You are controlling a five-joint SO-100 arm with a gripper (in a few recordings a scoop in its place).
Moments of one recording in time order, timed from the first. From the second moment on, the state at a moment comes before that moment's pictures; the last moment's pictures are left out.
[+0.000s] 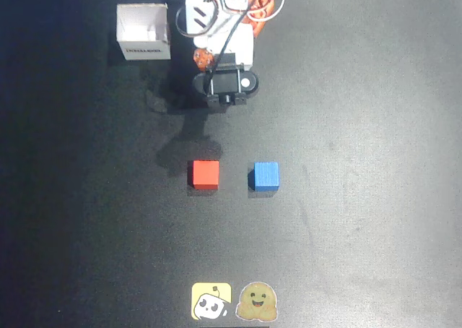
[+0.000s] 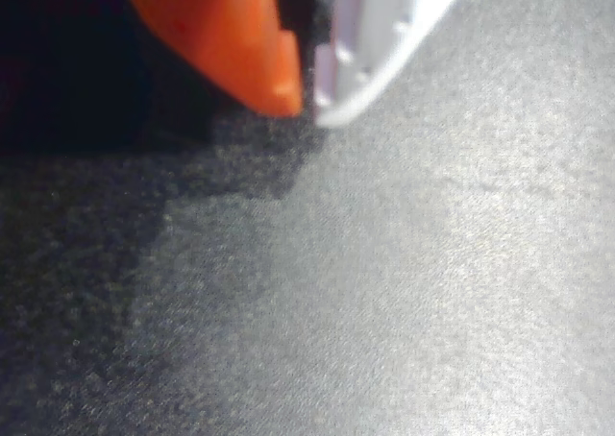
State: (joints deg) arm 6.5 182.7 169.3 75.9 82.6
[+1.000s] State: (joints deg) arm 1.2 175.5 157.7 78.3 86.9
